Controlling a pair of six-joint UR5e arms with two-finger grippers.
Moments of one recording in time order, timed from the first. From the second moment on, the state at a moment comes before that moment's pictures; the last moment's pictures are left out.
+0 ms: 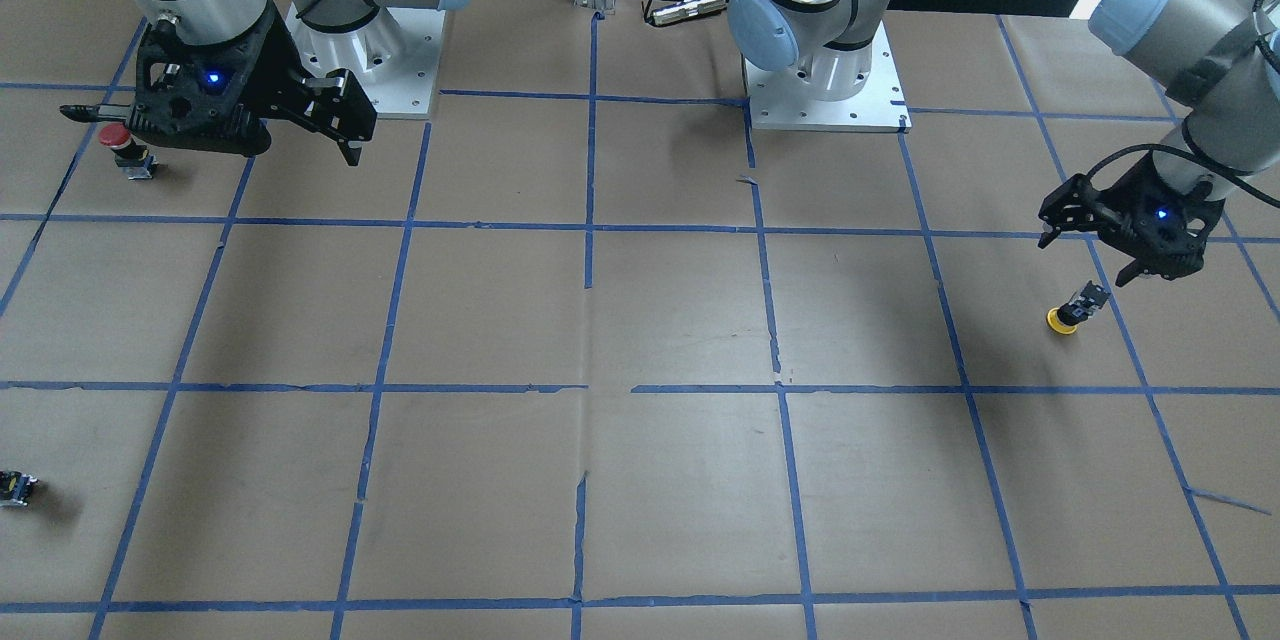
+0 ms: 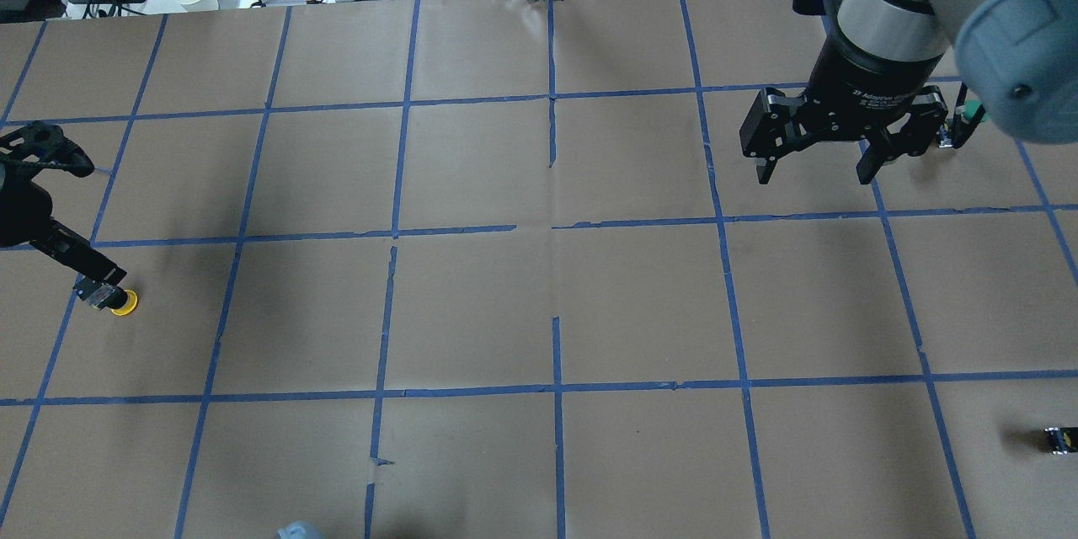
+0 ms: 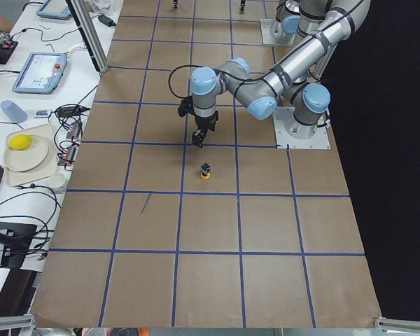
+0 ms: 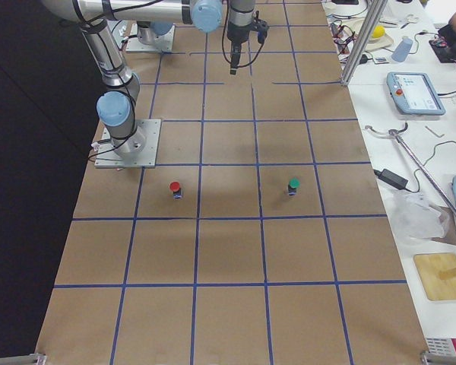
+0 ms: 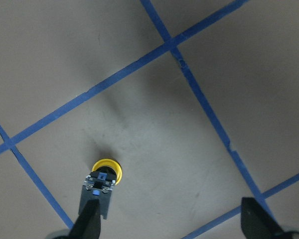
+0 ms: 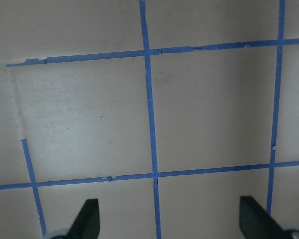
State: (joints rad) left arm -0.89 -1.67 -1.95 -1.11 1.60 1.28; right arm 1.56 -1.61 1.65 -1.51 -1.59 0.05
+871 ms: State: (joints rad) left arm -0.82 -1.83 -1.96 -0.96 1.60 1.73; right arm 1.56 -1.61 1.65 -1.51 -1.59 0.05
